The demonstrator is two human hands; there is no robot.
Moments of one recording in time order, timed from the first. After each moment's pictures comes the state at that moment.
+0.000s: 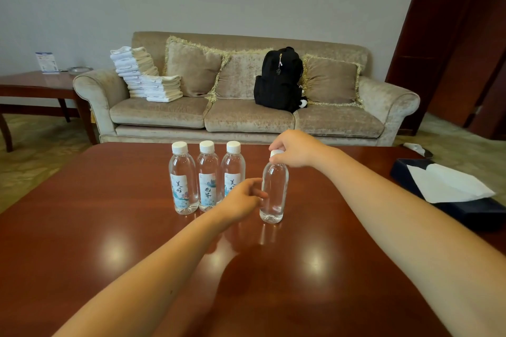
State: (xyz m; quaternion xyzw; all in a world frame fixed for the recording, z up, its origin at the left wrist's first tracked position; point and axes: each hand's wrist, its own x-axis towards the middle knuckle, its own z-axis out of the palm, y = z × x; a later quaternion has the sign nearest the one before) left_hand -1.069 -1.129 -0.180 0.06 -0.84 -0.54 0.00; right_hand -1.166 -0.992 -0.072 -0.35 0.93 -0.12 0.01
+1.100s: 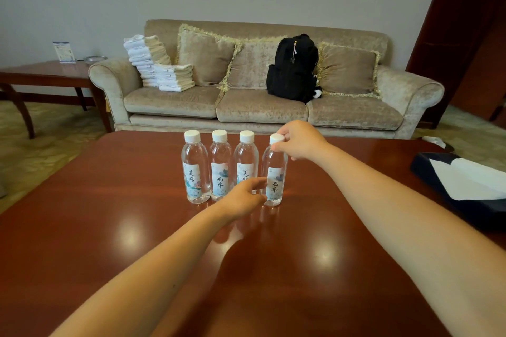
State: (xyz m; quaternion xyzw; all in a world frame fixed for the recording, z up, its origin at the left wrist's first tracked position) left_hand -1.057 -1.144 -0.192 0.07 -0.85 -0.52 0.00; right_hand -1.176 -1.019 -0.095 -0.29 0.92 -0.25 -0.01
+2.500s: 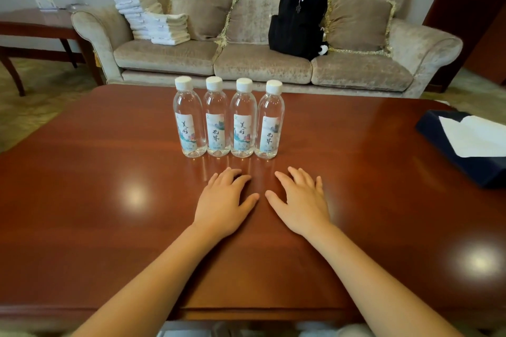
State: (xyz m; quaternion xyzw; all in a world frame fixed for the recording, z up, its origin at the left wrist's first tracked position) left_hand -0.991 -1.138 -0.276 0.07 -0.98 -0.15 0.12; right_hand -1.064 -0.969 -0.265 -0.24 0.96 -0.12 0.02
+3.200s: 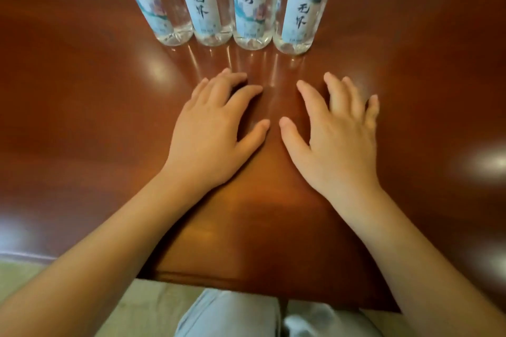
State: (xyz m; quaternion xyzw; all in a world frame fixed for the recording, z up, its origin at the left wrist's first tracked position) left_hand -0.992 -1.134 -0.275 0.09 -0.98 -0.15 0.11; right_hand -1.068 -0.967 -0.269 -0.25 0.96 -0.11 0.02
